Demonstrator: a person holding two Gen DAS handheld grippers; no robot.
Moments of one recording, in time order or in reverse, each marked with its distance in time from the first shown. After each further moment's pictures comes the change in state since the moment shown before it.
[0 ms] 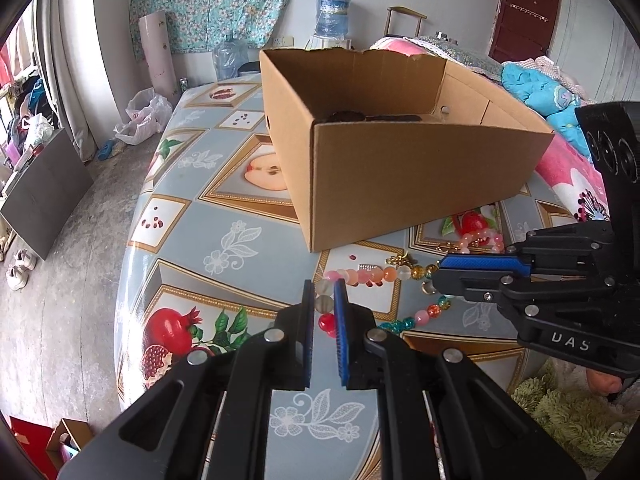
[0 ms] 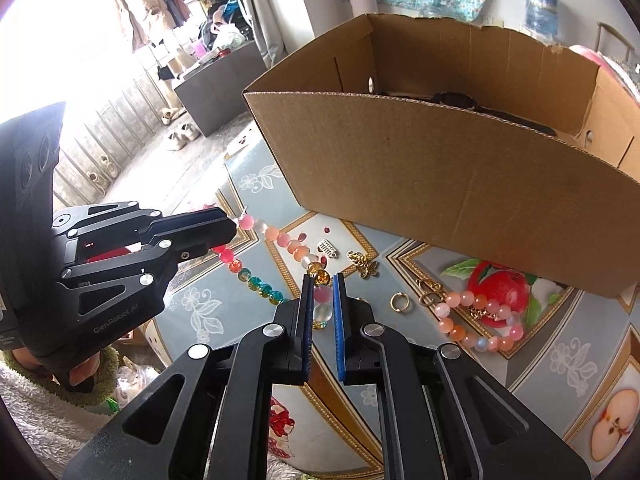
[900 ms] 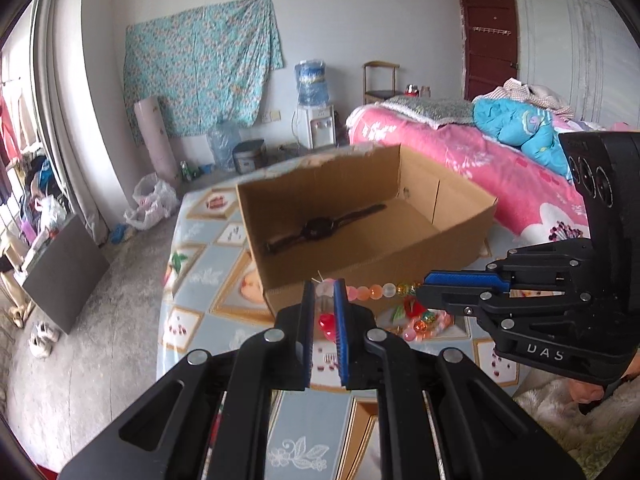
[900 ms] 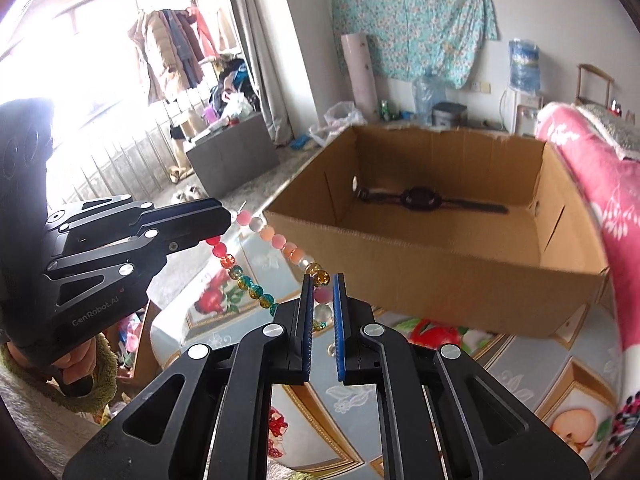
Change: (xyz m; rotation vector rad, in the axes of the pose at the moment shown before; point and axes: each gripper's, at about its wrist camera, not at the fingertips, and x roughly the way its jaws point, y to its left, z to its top) left arm -0.085 -0.054 0.050 0.148 -0.258 0.050; right arm -0.091 -0.016 0.006 -0.018 -0.286 -0.009
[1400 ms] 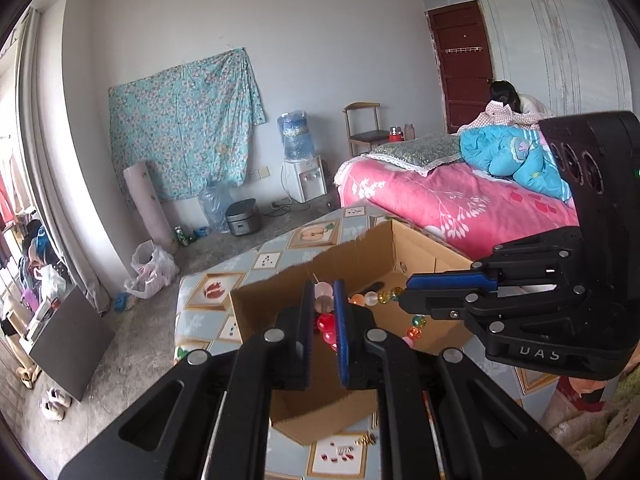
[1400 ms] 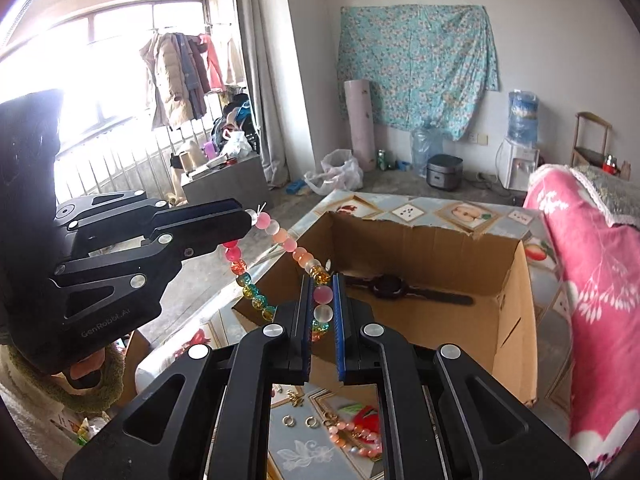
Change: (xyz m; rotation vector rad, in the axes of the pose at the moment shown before) left arm 0.013 -0.010 0.079 0.118 -0.159 -0.004; right arm -0.008 -0.034 0.066 -0.079 -0.127 -0.010
